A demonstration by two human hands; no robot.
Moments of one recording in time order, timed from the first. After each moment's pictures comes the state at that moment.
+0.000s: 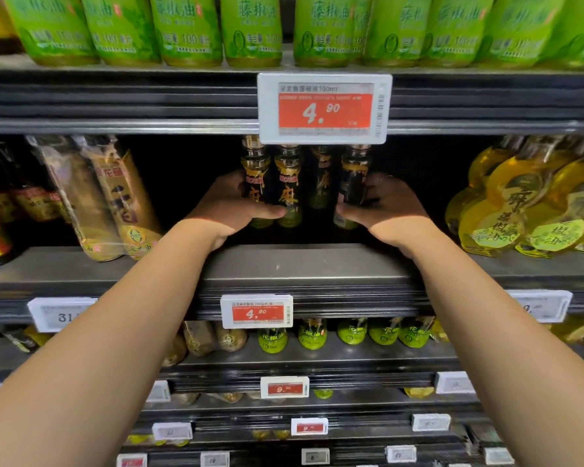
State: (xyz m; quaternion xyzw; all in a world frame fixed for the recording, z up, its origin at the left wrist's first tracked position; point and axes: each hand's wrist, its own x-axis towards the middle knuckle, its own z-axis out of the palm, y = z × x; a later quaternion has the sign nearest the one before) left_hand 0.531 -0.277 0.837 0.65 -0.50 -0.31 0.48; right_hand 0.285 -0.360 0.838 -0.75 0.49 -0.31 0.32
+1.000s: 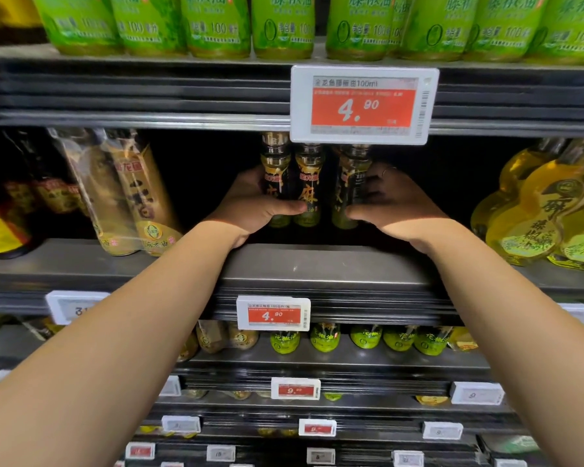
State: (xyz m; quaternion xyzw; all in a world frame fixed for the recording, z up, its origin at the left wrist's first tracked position) left_hand 0.538 -0.294 0.820 0.56 -0.51 -0.35 0.55; right_hand 0.303 -0.368 0.844 -0.78 0.42 -0.28 0.38
